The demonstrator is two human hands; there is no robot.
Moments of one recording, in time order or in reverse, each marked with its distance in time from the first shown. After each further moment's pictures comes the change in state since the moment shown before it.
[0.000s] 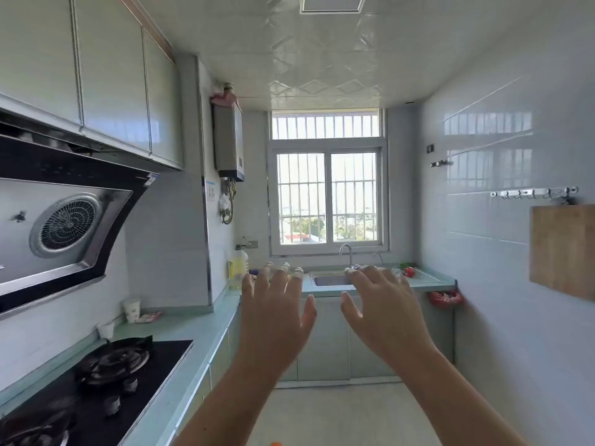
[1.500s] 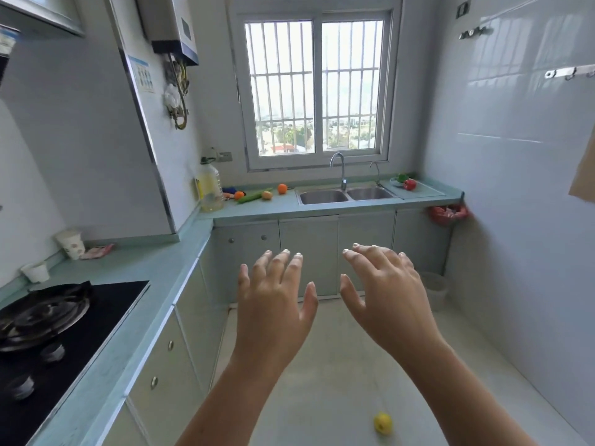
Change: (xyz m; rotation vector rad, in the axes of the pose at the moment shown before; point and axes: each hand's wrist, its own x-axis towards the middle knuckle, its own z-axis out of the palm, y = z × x) left_hand 0.031 -0.027 0.298 -0.193 -0.184 -0.057; right_hand 0.030 0.122 0.268 0.002 -0.169 0.084
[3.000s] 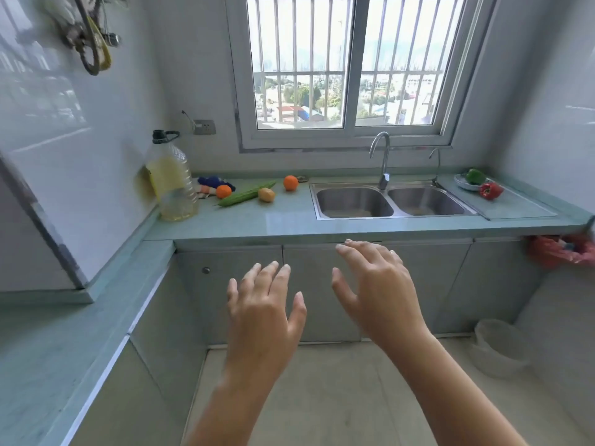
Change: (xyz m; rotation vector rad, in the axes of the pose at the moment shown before) left_hand 0.370 -0.286 0.477 -0.048 -0.052 -0.169; right_hand 0.416 0.145 0.530 0.118 -0.062 0.006
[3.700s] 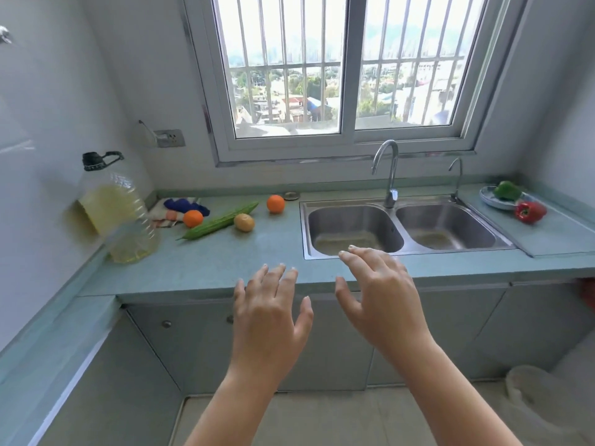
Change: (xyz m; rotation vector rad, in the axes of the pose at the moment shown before) left_hand 0.207 0.011 0.197 0.059 -0.098 0.033; right_hand 0.182 0.177 0.138 0.049 -0.008 0.000
